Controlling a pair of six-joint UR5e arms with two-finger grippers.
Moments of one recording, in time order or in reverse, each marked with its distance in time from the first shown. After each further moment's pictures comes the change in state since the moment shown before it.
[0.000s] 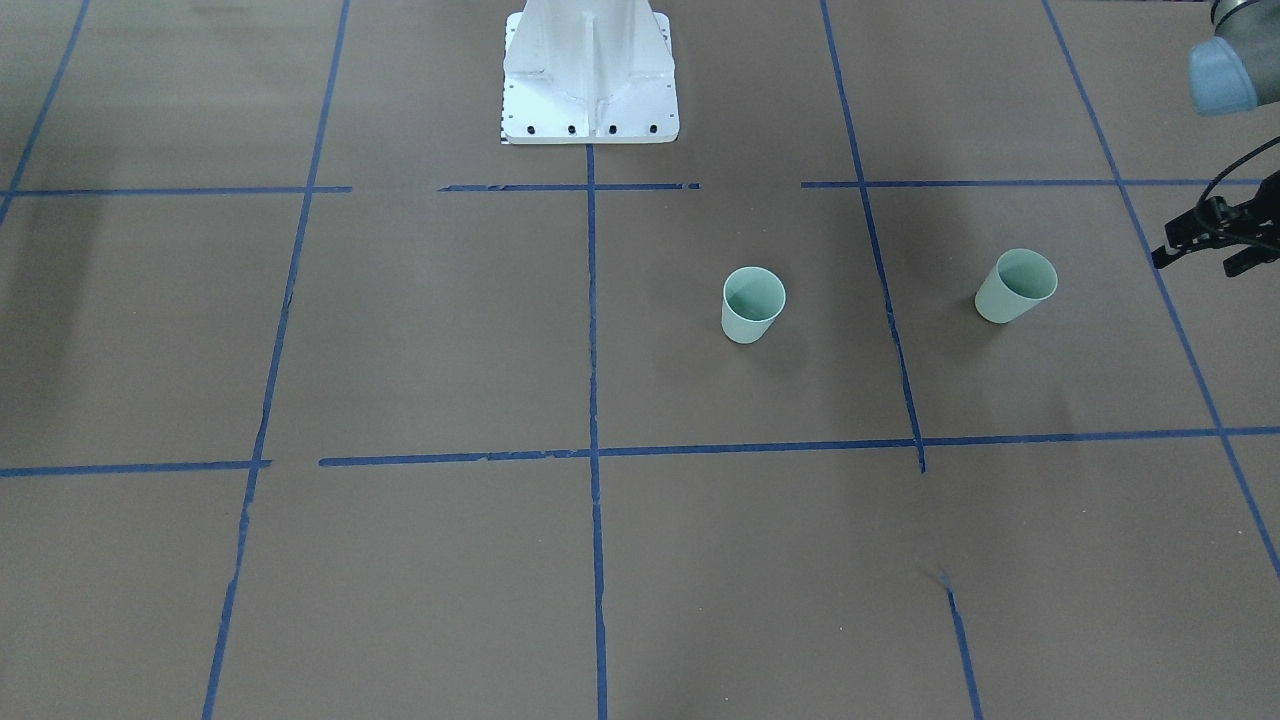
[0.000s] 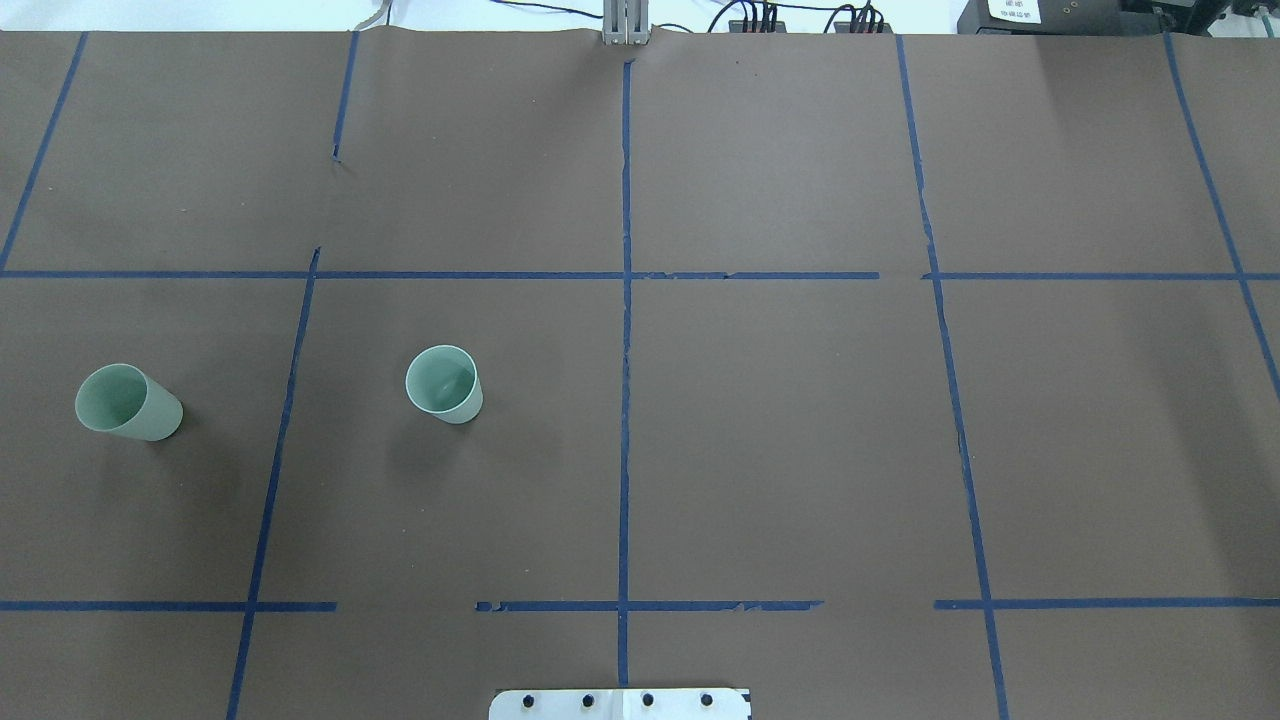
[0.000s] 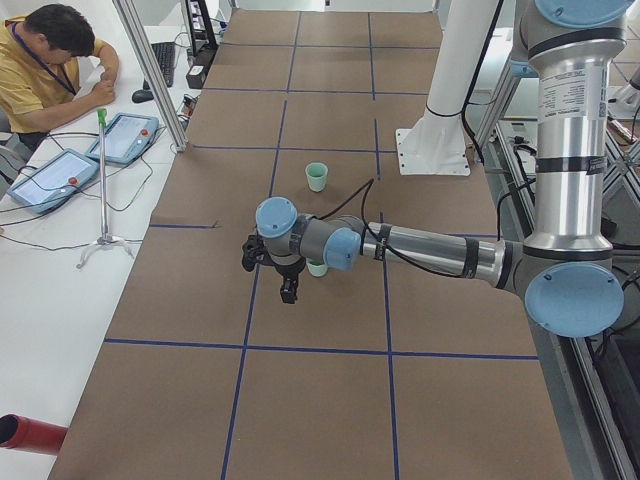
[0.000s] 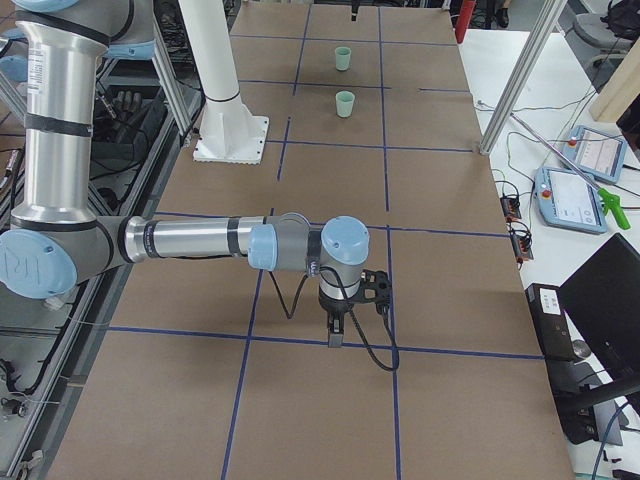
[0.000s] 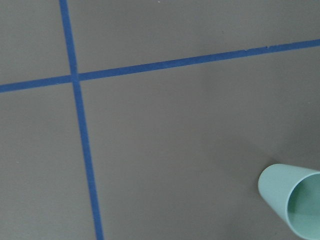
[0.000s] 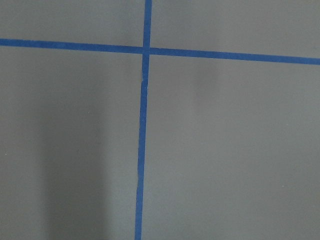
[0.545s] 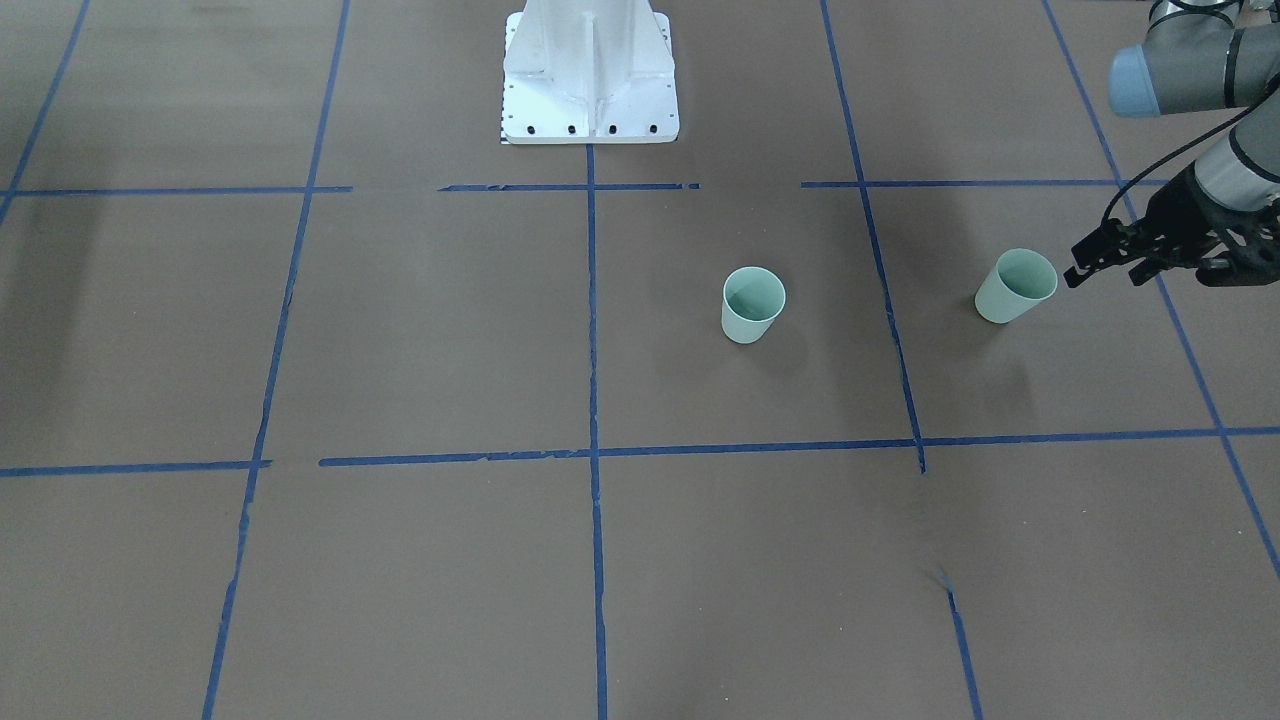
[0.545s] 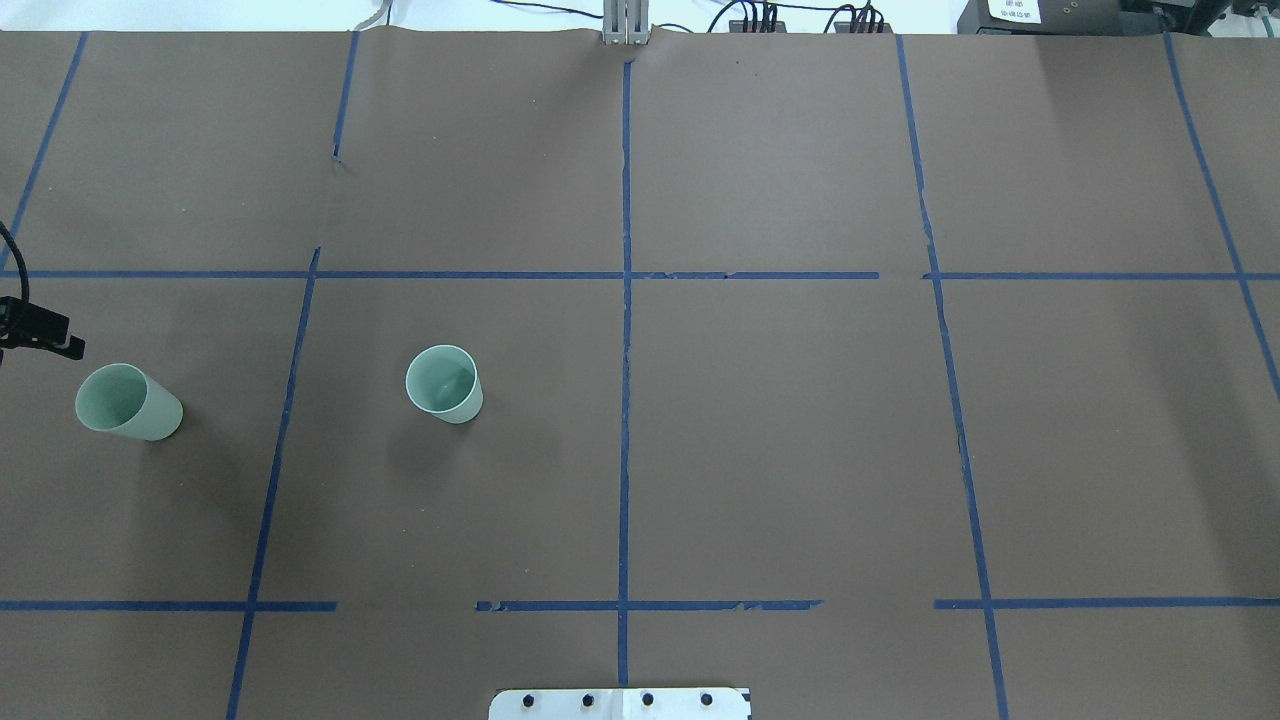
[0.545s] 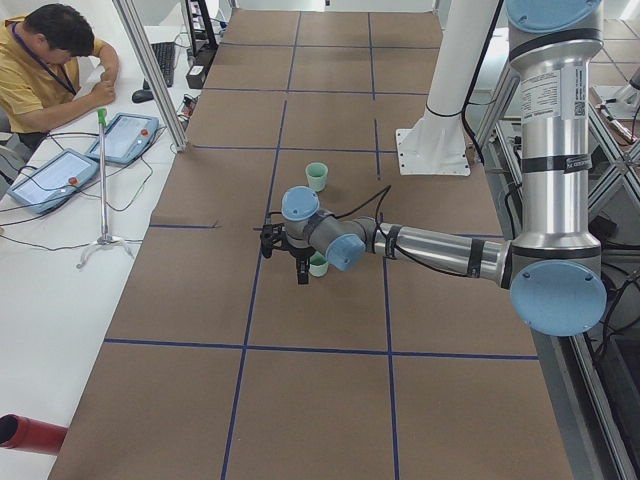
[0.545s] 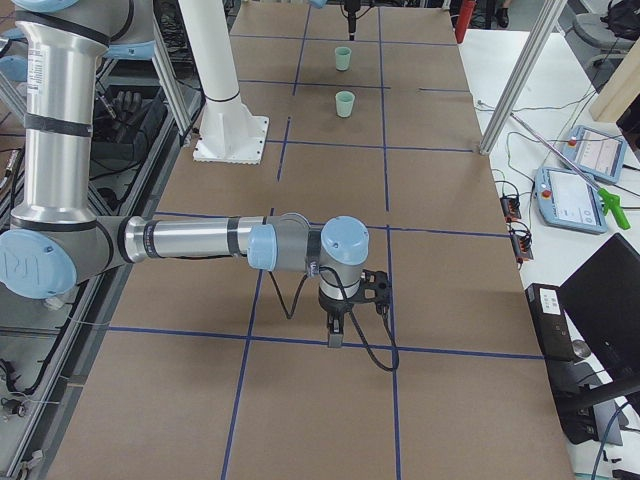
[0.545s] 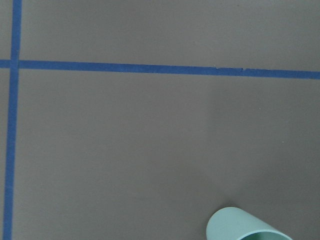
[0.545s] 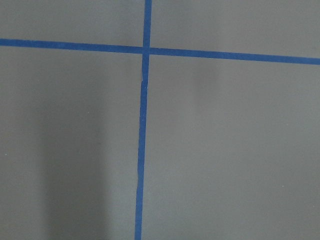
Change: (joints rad) left arm 0.183 0.046 -0.003 -0.321 0.091 -0.452; right arm 0.000 0.000 0.000 0.000 0.000 0.000
